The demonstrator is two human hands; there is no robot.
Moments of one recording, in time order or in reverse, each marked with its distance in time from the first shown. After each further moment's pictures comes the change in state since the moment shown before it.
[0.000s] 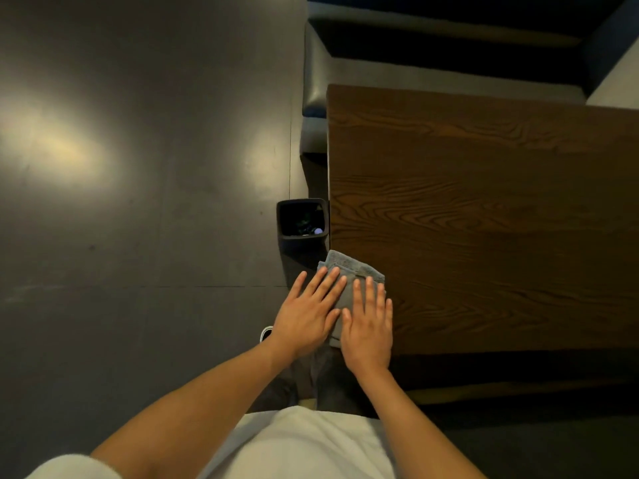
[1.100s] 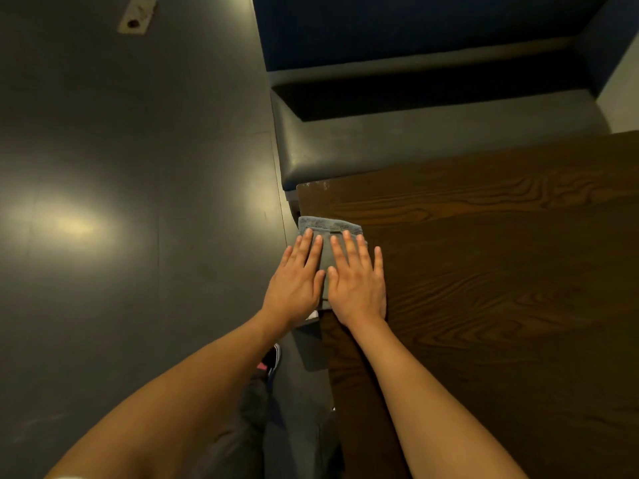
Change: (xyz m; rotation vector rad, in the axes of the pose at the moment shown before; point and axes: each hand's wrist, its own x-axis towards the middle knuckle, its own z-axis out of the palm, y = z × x) left_hand 0.277 -0.138 -0.098 -0.172 0.079 -0.052; right_hand 0.326 -0.039 -0.070 0.104 0.107 -0.064
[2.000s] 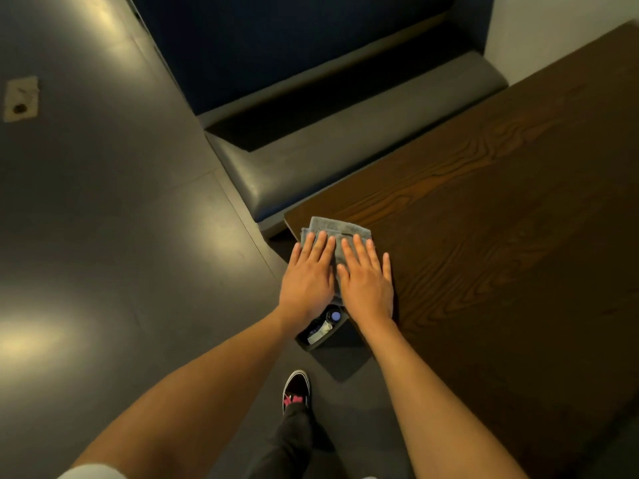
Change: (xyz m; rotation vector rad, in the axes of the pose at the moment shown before) left_hand 0.045 -0.021 -0.044 0.177 -0.150 0.289; right_hand 0.011 -0.047 0.001 0.135 0.039 0.455
